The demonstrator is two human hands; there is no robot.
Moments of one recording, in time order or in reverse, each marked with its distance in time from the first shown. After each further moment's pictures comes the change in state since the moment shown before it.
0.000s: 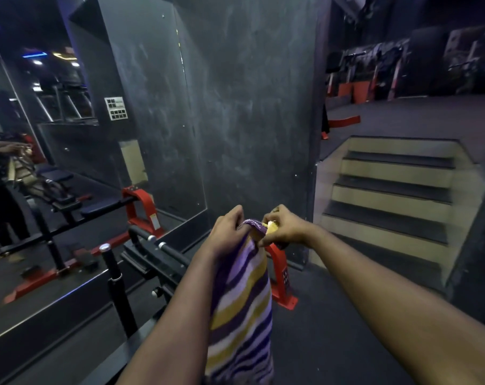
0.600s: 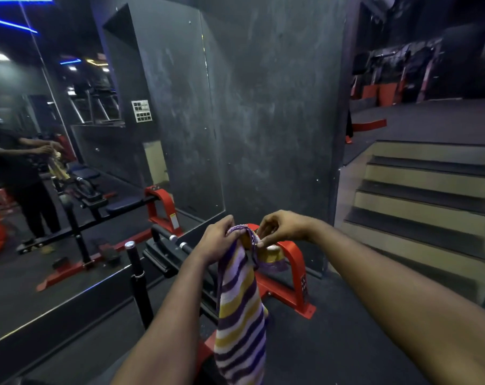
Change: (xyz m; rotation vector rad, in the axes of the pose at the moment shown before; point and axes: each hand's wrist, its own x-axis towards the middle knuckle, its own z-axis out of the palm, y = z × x) left_hand -0.021 -0.046 -0.049 0.068 0.038 -0.103; right_hand 0.049 -0.027 0.018 -0.027 -0.253 -0.128
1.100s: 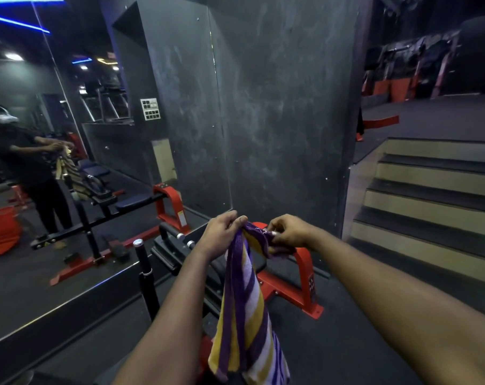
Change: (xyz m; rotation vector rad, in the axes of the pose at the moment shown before) left_hand 0.006 -0.001 -0.013 -0.149 0.040 -0.014; right_hand 0.023 0.019 0.021 0.002 0.170 0.087
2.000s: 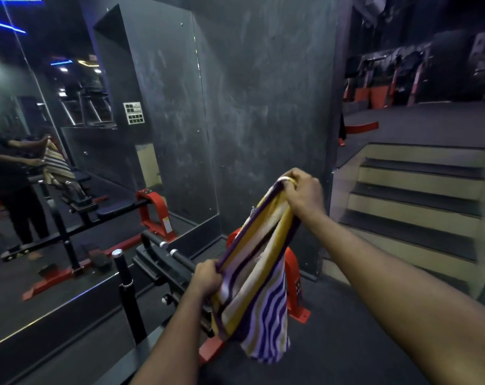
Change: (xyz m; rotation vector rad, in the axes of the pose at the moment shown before) left_hand -0.024 -0.063 0.061 0.305 -0.182 -0.375; right_hand -0.001 -0.015 -0.077 -0.043 0.900 -0.118
